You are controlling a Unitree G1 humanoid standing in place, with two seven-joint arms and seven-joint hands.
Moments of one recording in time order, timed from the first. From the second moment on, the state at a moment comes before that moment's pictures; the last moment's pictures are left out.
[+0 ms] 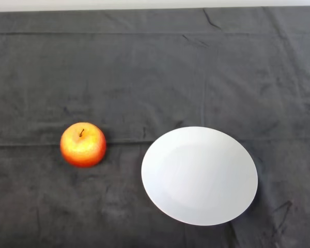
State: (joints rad) left arm -0.46 0.68 0.64 1.26 -1.03 -0.78 -0.22; right arm -1.08 -0.57 -2.46 1.88 1.83 1.07 0.86
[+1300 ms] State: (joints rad) left arm -0.50 0.55 0.32 1.26 -0.53 -0.96 -0.13; right arm -1.08 -0.57 -2.46 1.88 1.83 1.07 0.86
